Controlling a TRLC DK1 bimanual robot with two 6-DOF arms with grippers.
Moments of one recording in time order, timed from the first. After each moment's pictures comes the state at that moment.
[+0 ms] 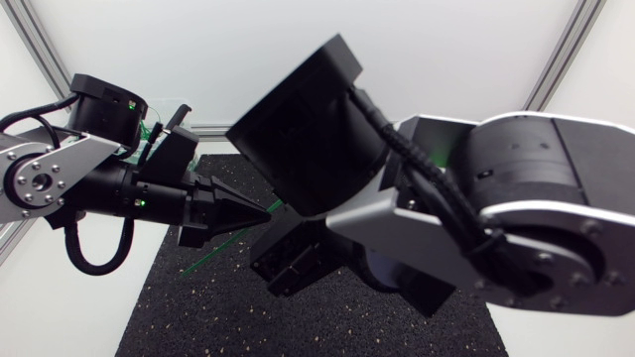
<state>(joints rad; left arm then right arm) -0.33 1.30 0.86 -0.41 0.87 0.27 1.15 1.44 1.12 -0.42 0.62 -1.58</state>
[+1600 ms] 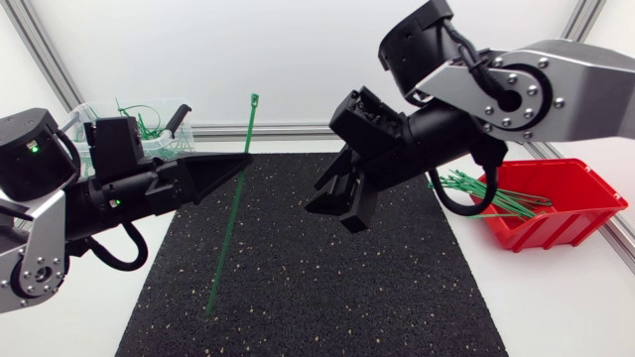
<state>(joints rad) -0.27 1.20 0.50 0.68 0.85 -0.47 0.61 1.51 1.20 -0.60 -0.48 -0.45</state>
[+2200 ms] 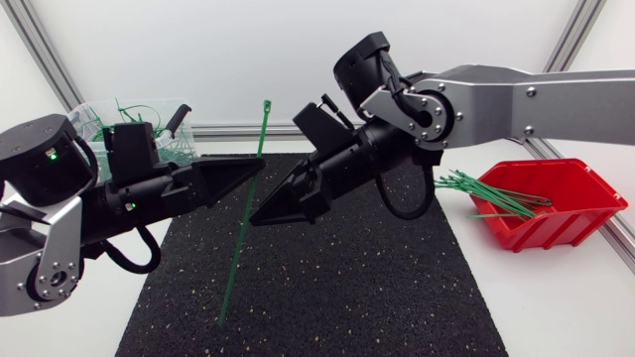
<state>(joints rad) -0.32 1.24 0.50 0.74 0.81 -0.52 0.64 1.69 1.27 -0.47 -0.90 -0.23</state>
